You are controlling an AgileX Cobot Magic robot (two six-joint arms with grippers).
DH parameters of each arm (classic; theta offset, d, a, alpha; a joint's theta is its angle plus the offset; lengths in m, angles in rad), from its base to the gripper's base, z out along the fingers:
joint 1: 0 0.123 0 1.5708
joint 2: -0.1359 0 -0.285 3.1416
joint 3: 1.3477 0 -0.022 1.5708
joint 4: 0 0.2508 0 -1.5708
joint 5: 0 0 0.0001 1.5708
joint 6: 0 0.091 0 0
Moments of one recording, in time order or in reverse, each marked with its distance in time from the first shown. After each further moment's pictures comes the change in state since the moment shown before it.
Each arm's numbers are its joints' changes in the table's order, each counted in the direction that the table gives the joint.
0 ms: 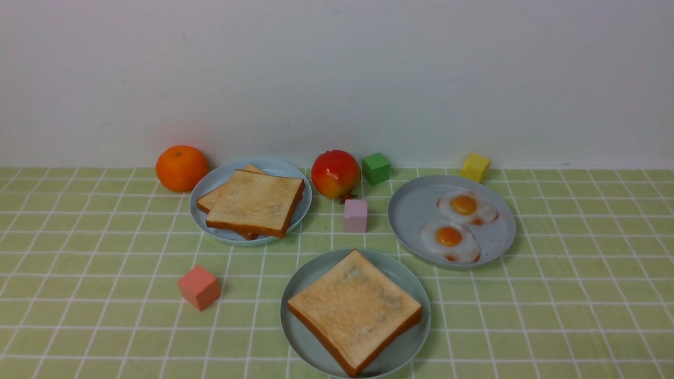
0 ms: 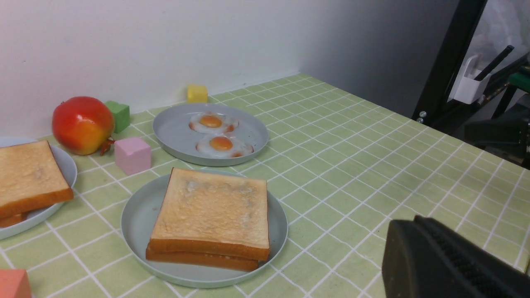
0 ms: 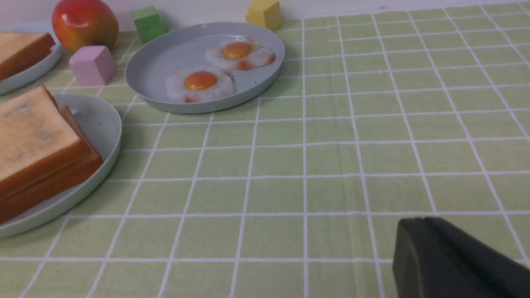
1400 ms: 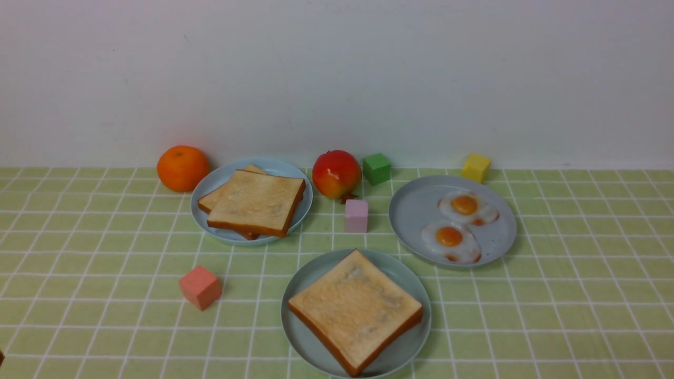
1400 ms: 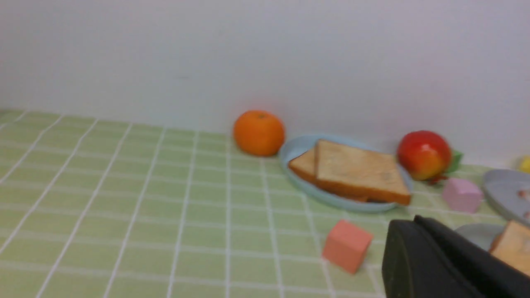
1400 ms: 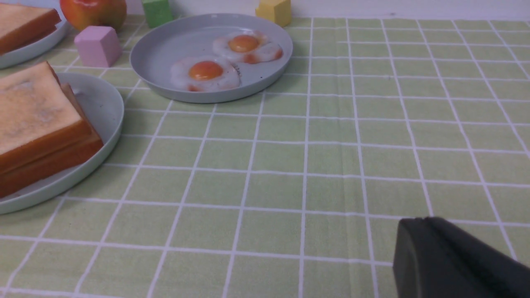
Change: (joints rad) right arm 0.000 0.000 0.000 0.013 0.001 -0.053; left arm 0.819 0.172 0.160 -0.059 0.019 0.008
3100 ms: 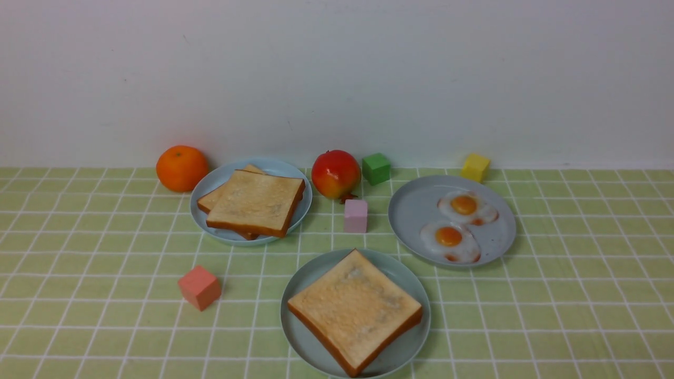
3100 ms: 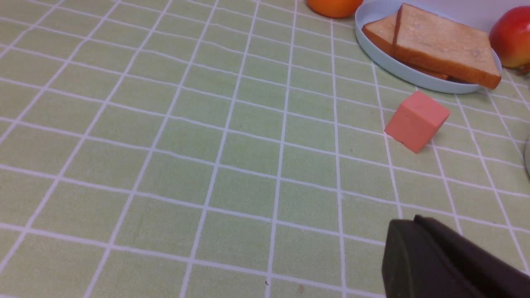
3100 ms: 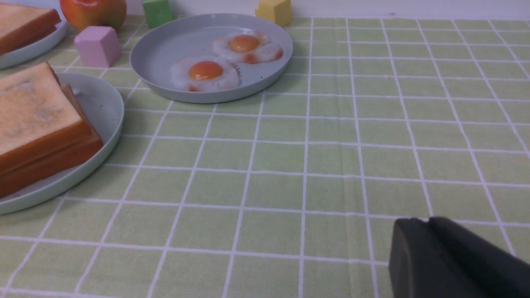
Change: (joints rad) right arm 0.000 0.001 0.000 0.002 0.000 0.000; left arm 0.081 0.002 0.041 -0.032 0.223 0.000
